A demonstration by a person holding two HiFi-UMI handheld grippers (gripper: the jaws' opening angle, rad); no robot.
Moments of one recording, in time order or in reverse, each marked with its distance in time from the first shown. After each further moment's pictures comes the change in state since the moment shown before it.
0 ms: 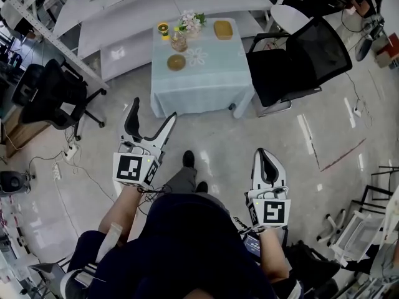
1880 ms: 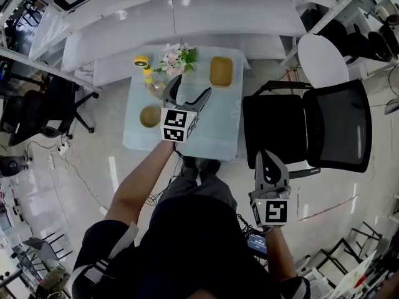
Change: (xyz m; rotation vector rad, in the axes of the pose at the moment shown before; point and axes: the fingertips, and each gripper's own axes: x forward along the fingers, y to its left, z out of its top) left arm 0.608 0.068 -0.206 -0.082 0.277 0.107; right arm 0.458 -0.297 -0.004 -0.056 0.166 0.254
